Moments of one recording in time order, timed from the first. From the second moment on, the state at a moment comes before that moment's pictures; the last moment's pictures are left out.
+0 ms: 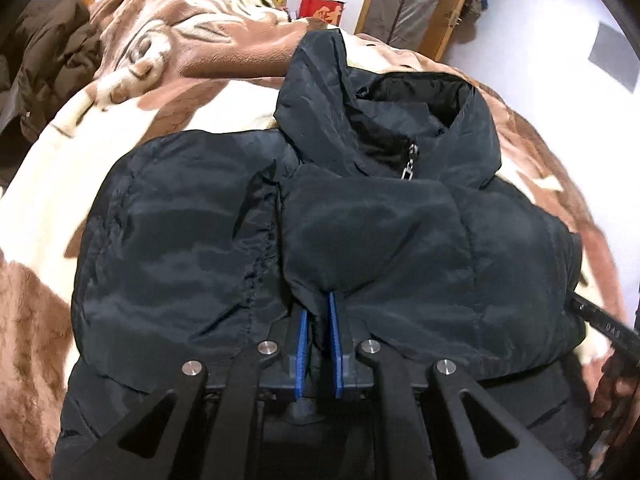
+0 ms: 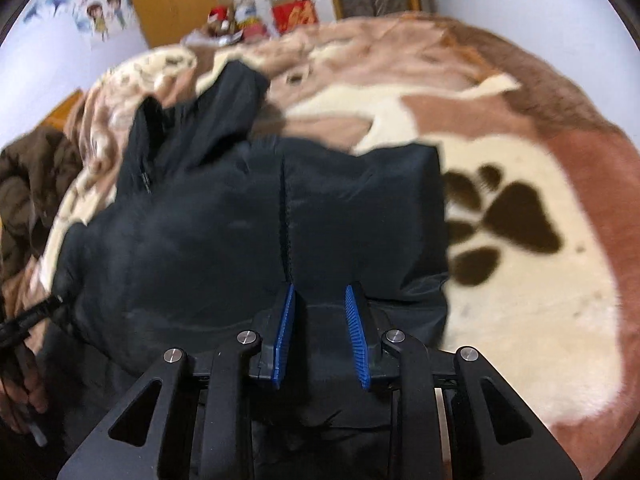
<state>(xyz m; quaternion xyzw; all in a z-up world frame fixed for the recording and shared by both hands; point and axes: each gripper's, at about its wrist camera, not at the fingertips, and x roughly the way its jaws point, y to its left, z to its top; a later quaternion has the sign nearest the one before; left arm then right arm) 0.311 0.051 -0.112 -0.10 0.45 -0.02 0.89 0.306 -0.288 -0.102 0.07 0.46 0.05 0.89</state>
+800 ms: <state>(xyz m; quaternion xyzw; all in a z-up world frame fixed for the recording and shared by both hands) 0.366 0.027 -0.105 -0.04 0.45 -0.02 0.89 0.359 -0.276 -0.089 0.03 0.46 0.06 0.89</state>
